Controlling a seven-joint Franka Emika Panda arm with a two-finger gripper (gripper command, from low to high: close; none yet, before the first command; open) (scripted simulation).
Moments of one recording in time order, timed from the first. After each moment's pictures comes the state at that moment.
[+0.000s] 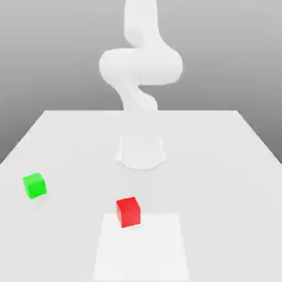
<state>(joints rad) 0.00 -0.74 0.00 -2.37 -0.02 2.35 0.77</state>
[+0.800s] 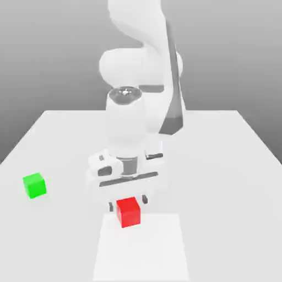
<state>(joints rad) -0.04 0.16 -0.04 -2.92 0.07 3.08 0.30</state>
